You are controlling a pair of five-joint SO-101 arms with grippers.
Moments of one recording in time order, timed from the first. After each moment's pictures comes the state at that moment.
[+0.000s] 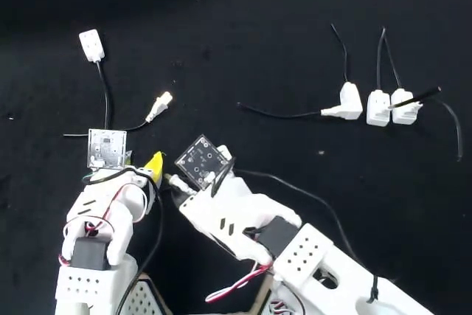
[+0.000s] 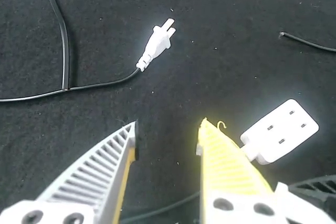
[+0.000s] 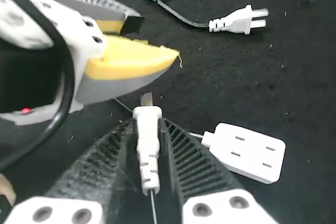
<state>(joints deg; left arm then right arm) 0.2 -103.3 93.2 49.2 0.0 -48.0 -59.3 79.8 27.1 0.5</state>
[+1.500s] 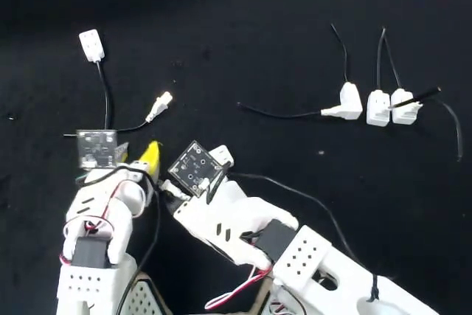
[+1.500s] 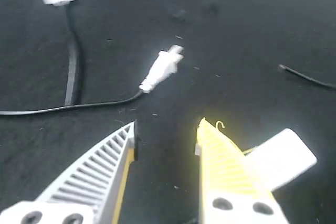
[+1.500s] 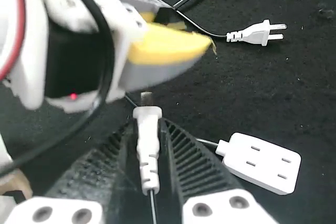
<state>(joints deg) 0.2 -103.3 95.5 42.1 2.9 -51.3 -59.8 79.0 27.2 0.4</state>
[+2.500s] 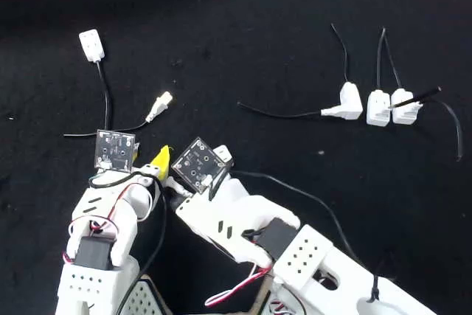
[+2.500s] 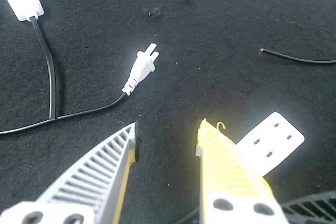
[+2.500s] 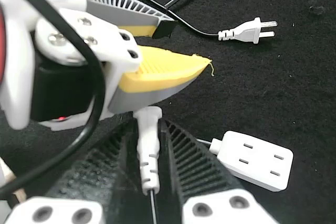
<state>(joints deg) 3.3 -103.3 96.0 42.1 -1.1 -49.8 -59.8 79.0 27.2 0.4</state>
